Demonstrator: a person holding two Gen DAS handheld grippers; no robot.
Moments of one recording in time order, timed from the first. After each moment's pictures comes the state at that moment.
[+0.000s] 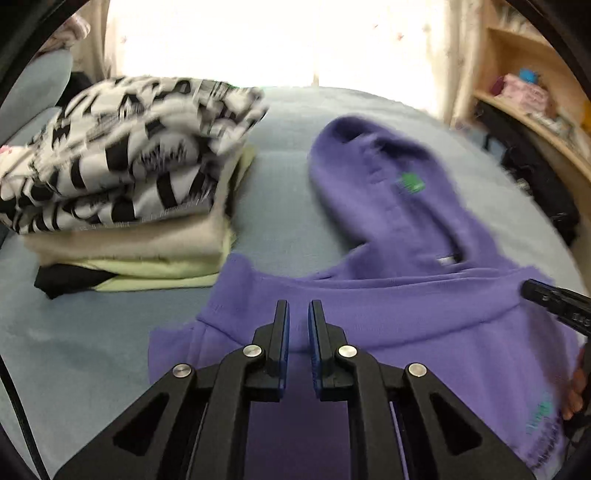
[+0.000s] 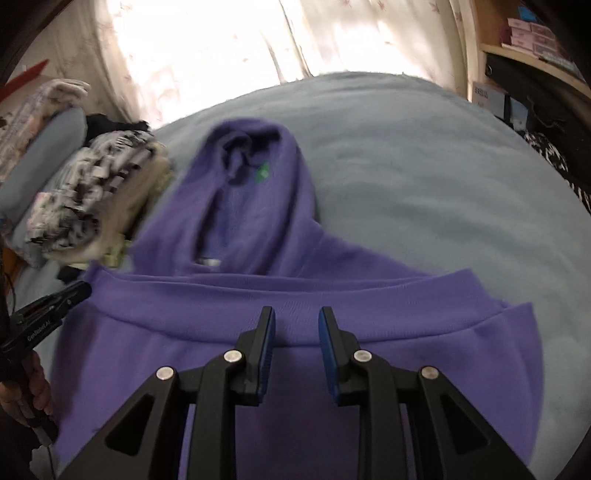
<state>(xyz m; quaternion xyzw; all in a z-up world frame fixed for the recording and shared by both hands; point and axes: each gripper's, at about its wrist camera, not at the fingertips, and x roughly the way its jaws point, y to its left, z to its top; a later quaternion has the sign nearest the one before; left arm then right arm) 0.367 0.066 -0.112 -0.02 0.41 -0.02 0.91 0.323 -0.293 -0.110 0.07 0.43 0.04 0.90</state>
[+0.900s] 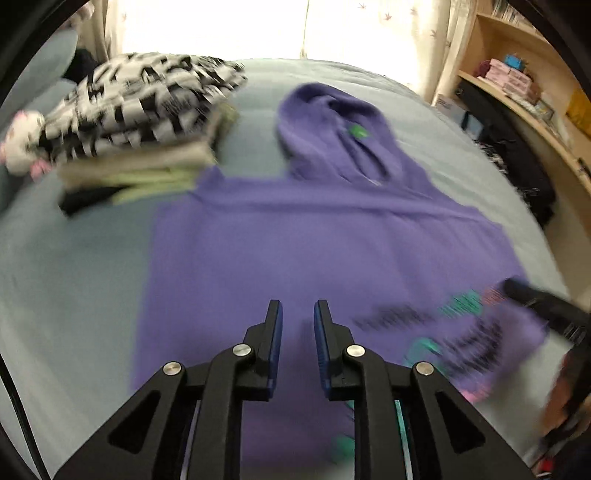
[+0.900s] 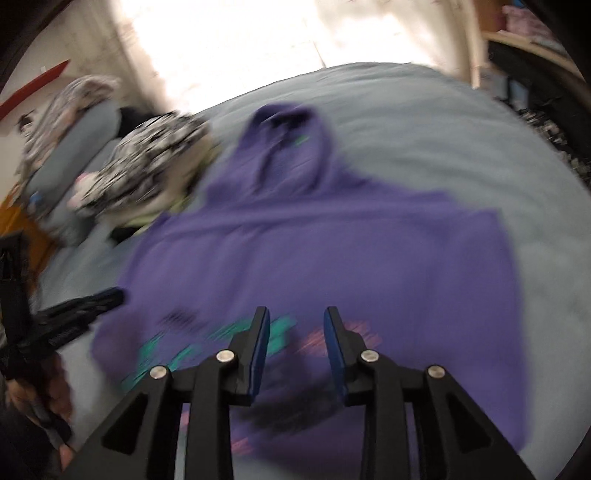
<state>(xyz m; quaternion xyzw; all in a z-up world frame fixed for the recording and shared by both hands) 0.230 0.025 -0.084 -0.05 0.46 -0.07 0.88 0.193 -0.269 -0.082 0.10 0.45 0.11 0.88</state>
